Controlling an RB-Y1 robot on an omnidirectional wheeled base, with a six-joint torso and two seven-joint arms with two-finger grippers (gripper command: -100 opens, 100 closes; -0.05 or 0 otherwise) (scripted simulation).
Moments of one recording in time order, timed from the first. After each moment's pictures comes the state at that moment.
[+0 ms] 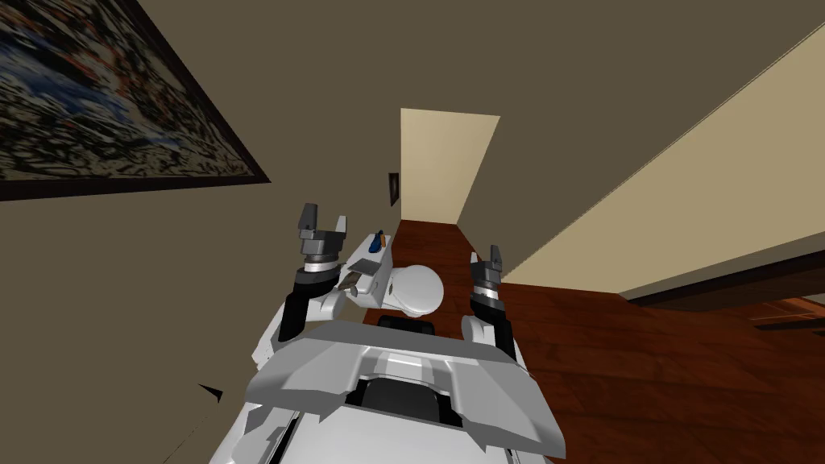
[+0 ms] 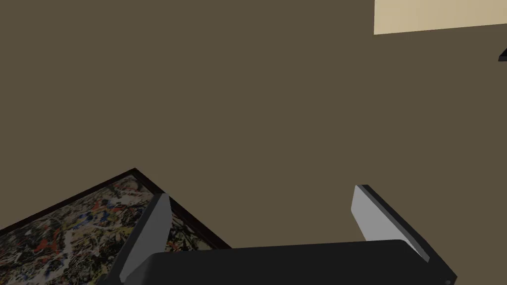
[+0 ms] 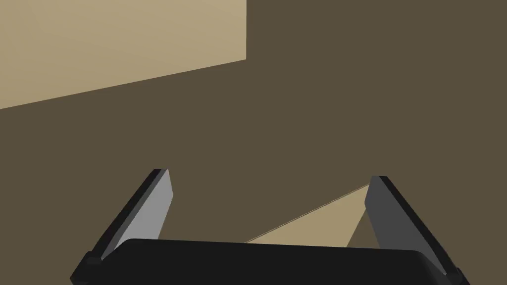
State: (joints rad) left arm 0.47 0.05 0.04 -2.40 -0.03 -0.52 0.02; right arm 0.52 0.03 0.05 -2.20 -0.06 -0.38 0.00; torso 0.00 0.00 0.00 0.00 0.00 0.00
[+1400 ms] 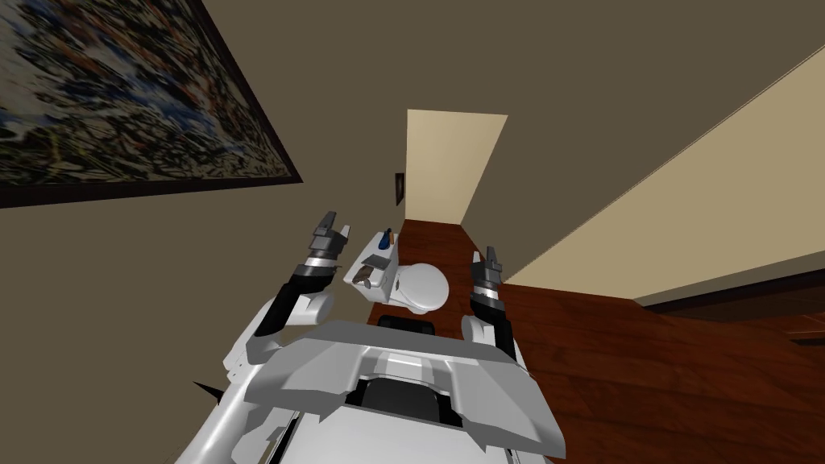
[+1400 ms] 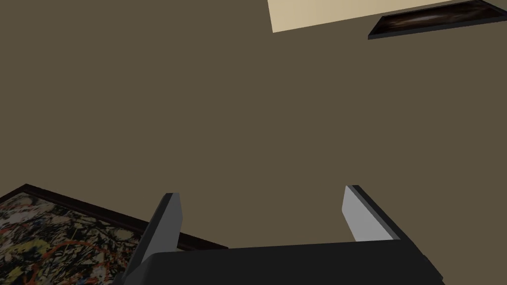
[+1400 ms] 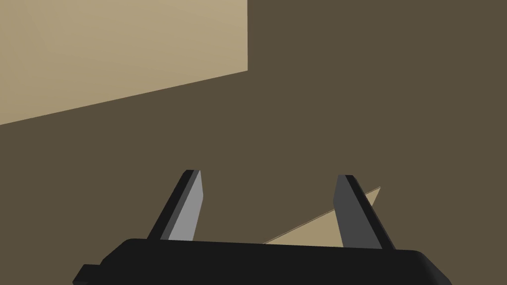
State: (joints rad) left arm 0.50 0.18 0.10 -2.43 0.08 -0.19 0.01; right arm 0.52 0.03 0.05 -2.20 -0.06 -0.38 0.00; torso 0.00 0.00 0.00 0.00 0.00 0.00
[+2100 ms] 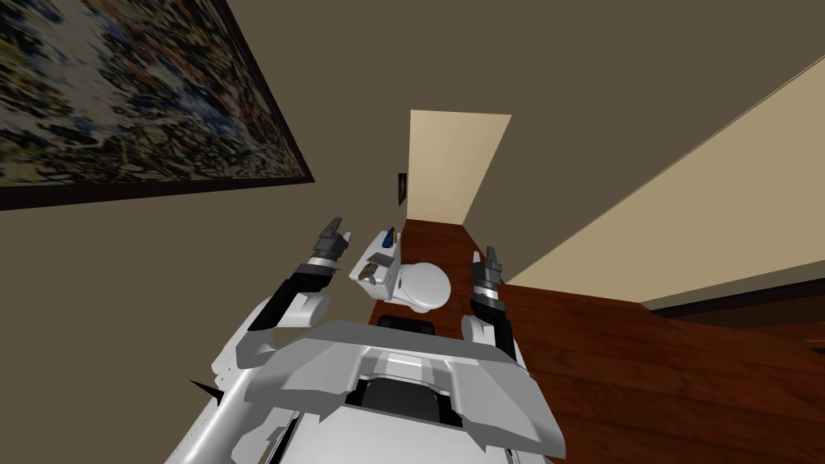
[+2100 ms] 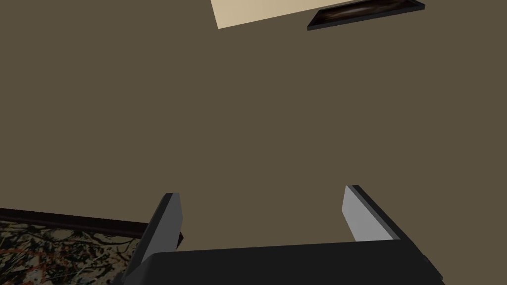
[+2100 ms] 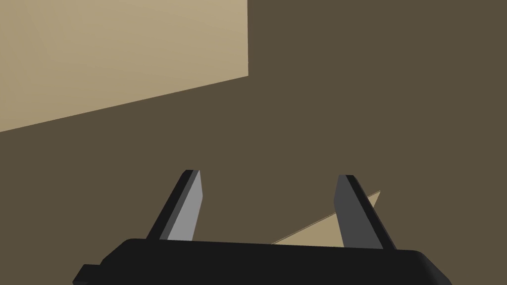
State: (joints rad) left arm 0.52 0.21 0.12 -2.44 0.13 0.00 -0.01; right arm 0.52 0.03 0.05 -2.20 -0.06 -0.38 0.00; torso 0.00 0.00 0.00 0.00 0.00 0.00
